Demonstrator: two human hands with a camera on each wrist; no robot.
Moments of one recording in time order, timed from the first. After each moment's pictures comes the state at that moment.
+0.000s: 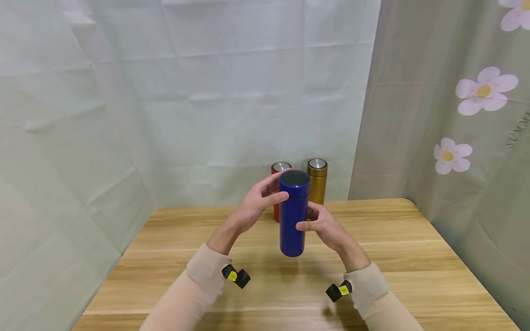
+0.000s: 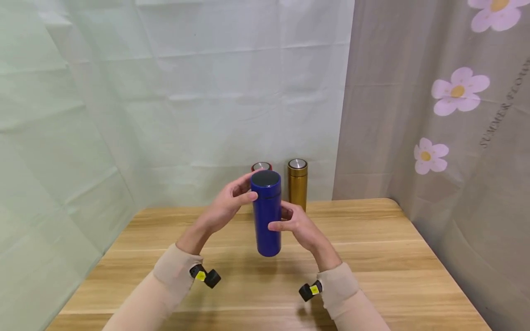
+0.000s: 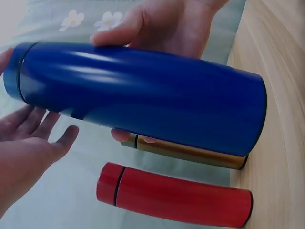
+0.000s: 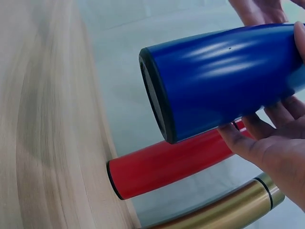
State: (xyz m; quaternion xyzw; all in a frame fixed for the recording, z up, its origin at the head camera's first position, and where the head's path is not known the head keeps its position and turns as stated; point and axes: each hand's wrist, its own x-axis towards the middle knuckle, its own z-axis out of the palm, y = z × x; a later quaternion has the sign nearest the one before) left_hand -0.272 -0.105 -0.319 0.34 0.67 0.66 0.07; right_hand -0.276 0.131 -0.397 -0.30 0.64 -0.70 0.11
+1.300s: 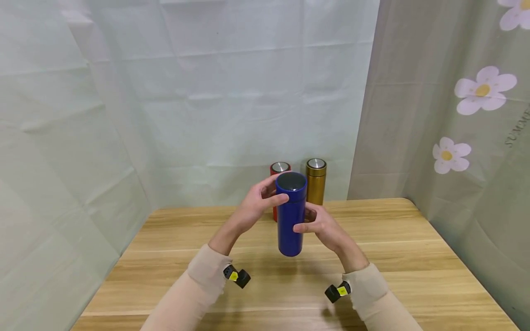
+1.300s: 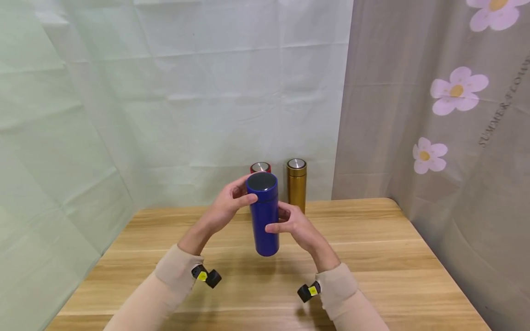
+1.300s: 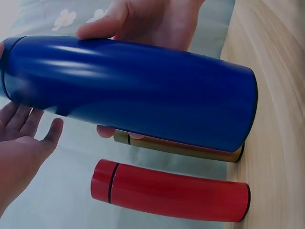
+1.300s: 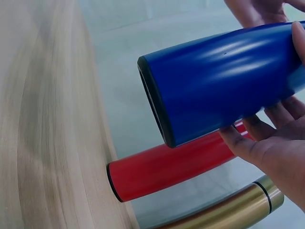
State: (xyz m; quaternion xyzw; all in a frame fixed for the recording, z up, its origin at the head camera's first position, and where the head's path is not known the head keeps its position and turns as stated) left_hand -0.273 -0.104 -0.322 0.34 0.67 0.65 0.05; right_hand -0.274 0.128 -0.396 -0.30 0.66 -0.68 0.11
